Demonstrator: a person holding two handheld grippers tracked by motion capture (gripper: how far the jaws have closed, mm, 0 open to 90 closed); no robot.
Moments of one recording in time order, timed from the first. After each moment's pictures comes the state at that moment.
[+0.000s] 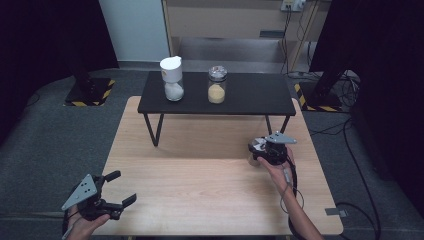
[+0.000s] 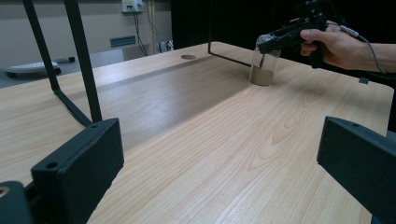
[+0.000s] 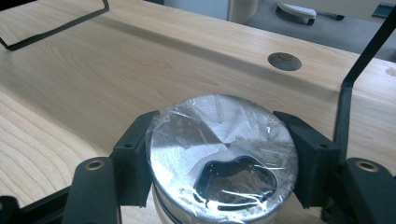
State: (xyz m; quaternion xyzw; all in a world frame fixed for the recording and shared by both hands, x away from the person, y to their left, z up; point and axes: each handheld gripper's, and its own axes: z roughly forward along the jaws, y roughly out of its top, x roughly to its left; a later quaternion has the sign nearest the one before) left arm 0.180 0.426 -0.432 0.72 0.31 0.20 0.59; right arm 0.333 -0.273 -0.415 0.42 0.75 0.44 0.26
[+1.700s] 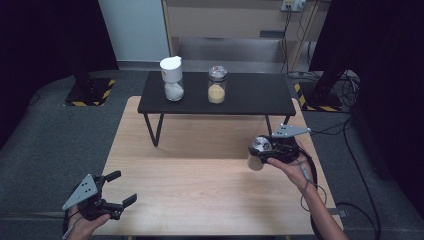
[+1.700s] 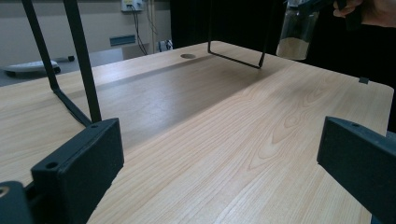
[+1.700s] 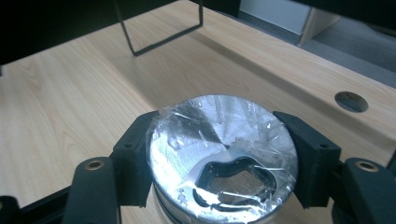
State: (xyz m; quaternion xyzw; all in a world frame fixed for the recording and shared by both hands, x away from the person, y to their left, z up) left arm 0.181 0.425 -0.432 0.72 0.31 0.20 0.58; right arm 0.331 -0.308 -0.321 0.31 0.81 0.47 0.15
